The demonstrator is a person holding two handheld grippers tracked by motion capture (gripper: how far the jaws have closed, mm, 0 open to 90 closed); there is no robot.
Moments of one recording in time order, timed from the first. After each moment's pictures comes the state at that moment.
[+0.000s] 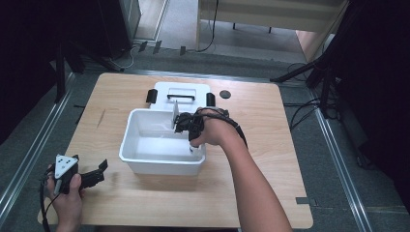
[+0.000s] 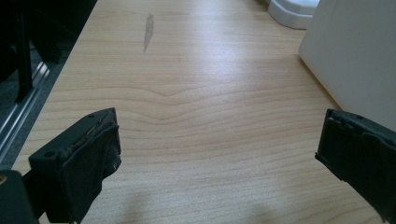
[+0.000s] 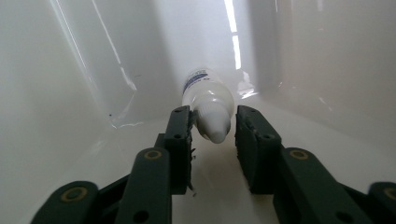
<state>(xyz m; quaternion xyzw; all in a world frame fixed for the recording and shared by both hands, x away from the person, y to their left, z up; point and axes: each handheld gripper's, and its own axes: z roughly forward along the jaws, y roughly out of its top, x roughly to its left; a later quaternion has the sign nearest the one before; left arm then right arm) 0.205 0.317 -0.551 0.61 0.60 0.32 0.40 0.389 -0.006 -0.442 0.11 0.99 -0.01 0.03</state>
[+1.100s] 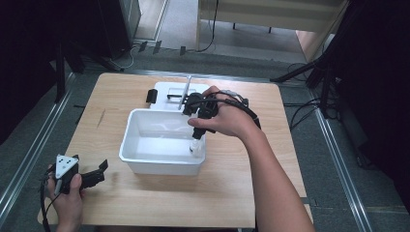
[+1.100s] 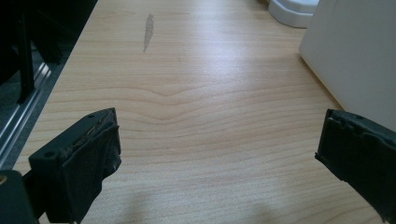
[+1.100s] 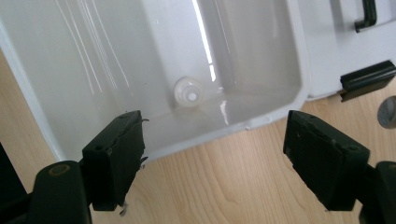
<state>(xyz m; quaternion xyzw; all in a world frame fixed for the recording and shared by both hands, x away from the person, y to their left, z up) 0.205 0.316 -0.551 0.62 0.60 0.32 0.40 0.376 -0.034 -0.354 0.13 0.99 0.07 0.07</state>
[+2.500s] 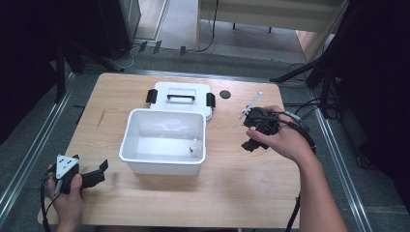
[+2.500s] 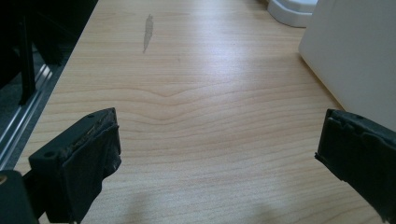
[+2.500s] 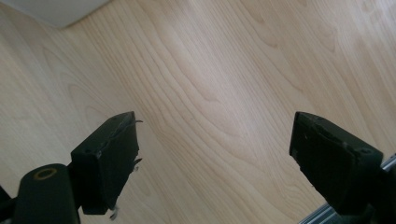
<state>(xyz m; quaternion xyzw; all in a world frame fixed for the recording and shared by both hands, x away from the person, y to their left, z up) 0.205 0.315 -0.551 0.62 0.60 0.32 0.40 0.358 -0.187 -0.378 0.27 0.95 0.09 0.10</state>
